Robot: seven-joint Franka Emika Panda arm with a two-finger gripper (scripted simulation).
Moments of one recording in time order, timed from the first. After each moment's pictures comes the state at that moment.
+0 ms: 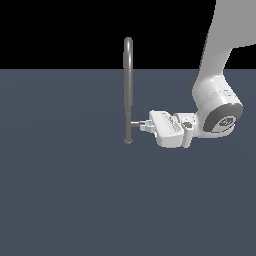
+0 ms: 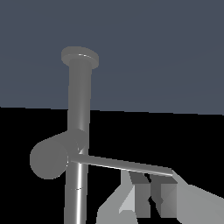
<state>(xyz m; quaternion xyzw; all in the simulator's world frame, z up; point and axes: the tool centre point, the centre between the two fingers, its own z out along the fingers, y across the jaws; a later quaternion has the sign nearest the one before) -0.003 -0.048 0.111 -0.51 0.49 0.49 0.51</state>
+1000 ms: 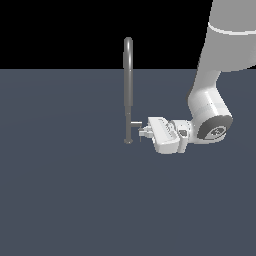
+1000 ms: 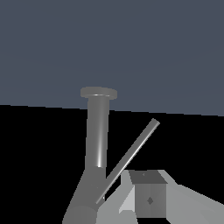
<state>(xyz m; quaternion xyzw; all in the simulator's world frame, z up) 0.016 -0.048 0.076 -0.51 0.48 0.49 0.51</state>
